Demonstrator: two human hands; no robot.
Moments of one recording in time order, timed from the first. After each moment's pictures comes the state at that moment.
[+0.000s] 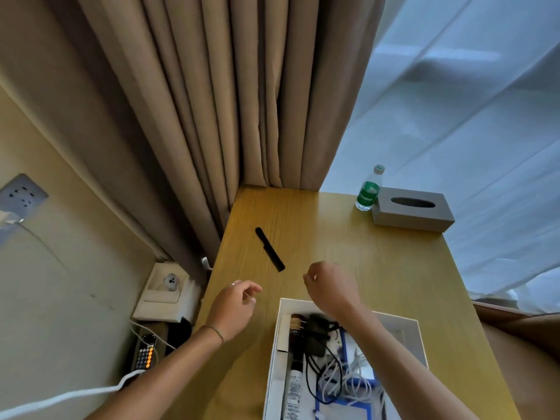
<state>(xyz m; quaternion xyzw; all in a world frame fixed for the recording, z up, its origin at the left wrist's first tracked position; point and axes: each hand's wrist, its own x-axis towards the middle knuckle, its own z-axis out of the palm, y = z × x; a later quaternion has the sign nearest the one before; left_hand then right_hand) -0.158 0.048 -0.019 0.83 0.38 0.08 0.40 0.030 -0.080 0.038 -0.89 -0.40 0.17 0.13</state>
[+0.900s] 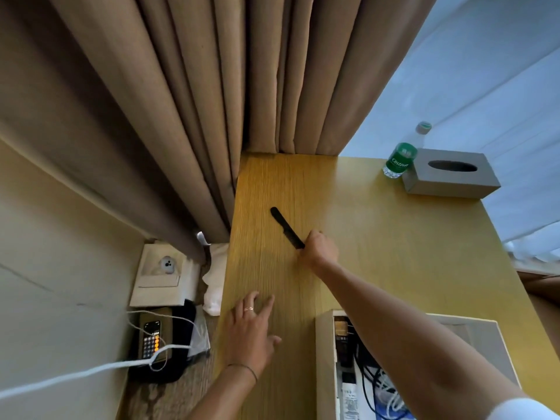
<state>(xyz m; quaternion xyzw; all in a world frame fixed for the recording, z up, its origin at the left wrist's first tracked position) -0.188 0.075 -0.131 0.91 0.36 -0.08 0.16 0.051 0.080 -0.110 -0.93 -0.25 0.23 0.08</state>
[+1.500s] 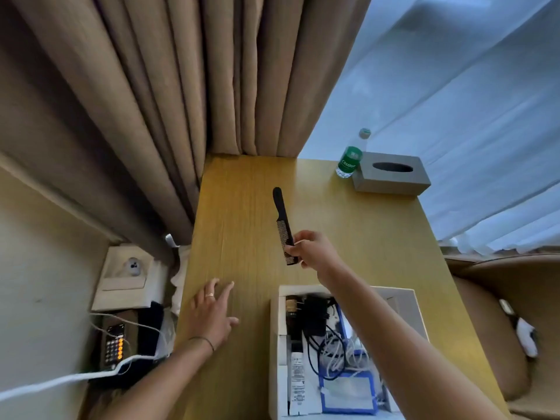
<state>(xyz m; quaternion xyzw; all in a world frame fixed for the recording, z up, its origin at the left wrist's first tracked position) -0.184 0.065 -0.118 0.91 0.37 -0.11 0.17 0.035 -0.032 0.022 -0.81 -0.09 0.41 0.42</state>
